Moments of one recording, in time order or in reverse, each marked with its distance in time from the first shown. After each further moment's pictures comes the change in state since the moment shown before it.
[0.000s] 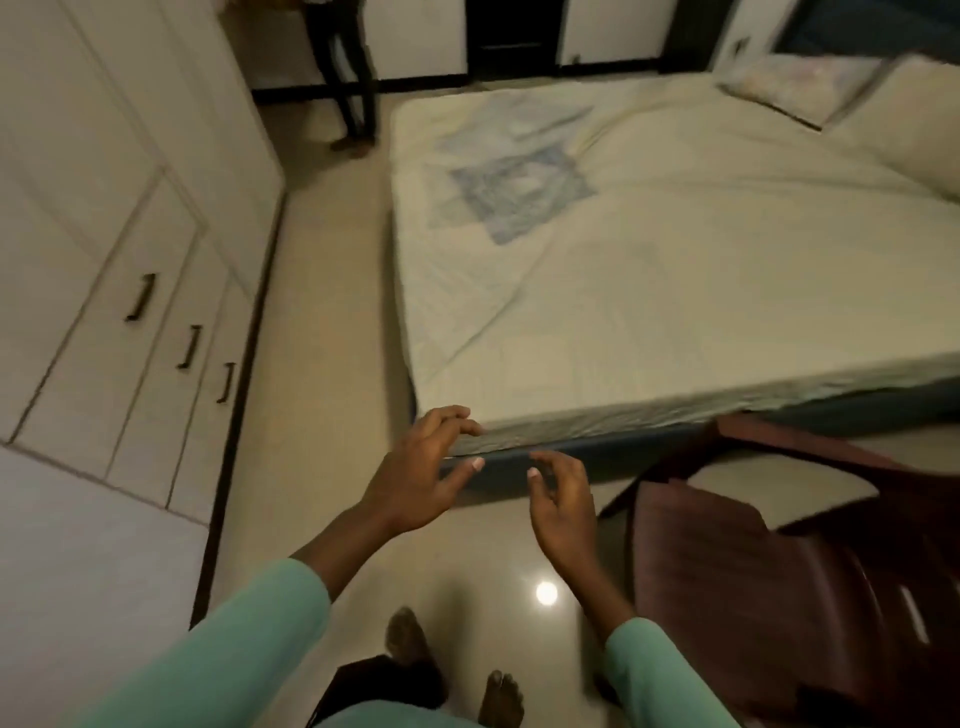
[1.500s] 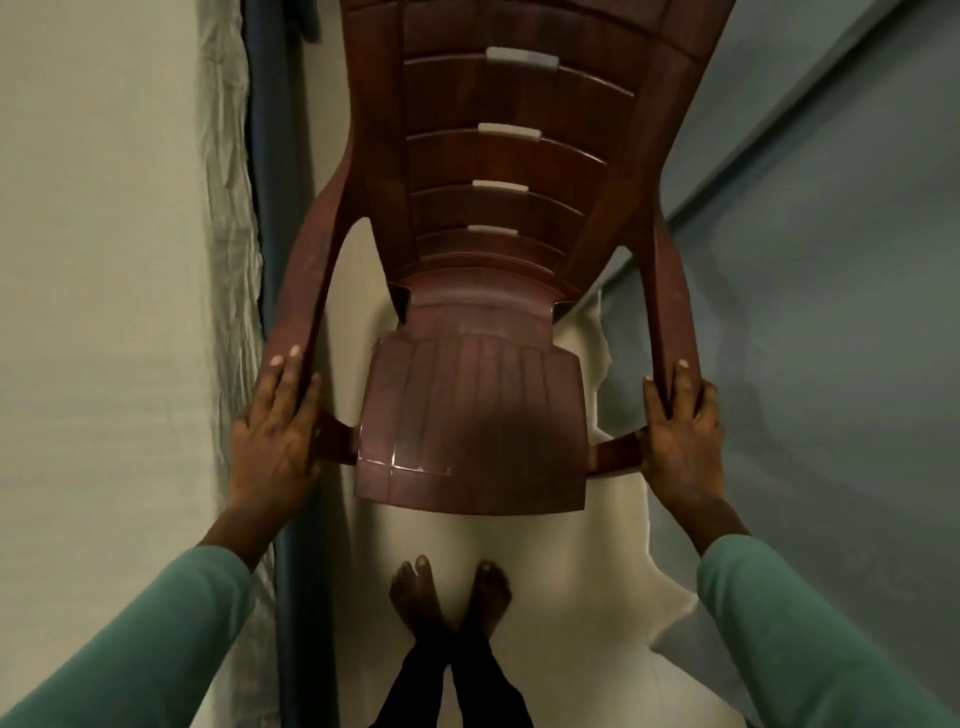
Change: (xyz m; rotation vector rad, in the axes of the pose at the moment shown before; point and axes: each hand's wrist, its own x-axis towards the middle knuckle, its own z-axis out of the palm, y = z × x) left_hand 0.385 0.078 0.496 0.532 -0.785 1.129; right_hand -0.092 0.334 -0.202 -0.758 0.531 1.418
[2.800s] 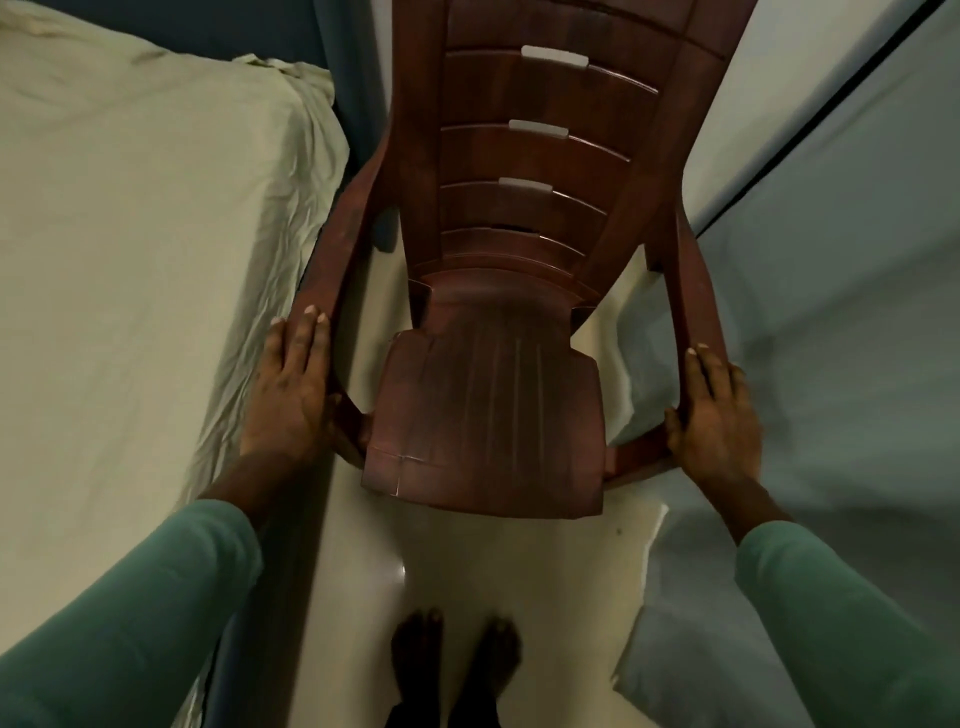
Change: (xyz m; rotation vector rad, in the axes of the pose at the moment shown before) left_hand 0.713 -0.139 -0.145 -0.135 0.106 -0.276; right_hand 0.764 -0.137 -0.279 0.153 0.237 -0.184
